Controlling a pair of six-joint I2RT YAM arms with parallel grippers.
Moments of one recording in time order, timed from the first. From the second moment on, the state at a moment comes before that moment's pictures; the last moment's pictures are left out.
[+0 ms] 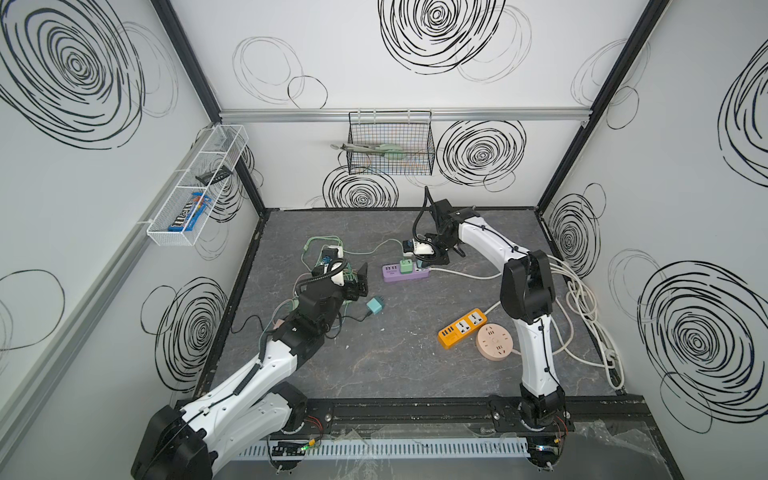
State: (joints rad) left arm -0.52 0.94 0.54 0.20 -0.29 -0.23; right arm 0.43 2.22 1.95 -1.01 -0.33 -1.26
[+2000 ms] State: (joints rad) left arm -0.50 1.04 0.56 0.15 -0.22 -0.23; right arm 0.47 2.30 1.95 -1.01 -0.31 -1.22
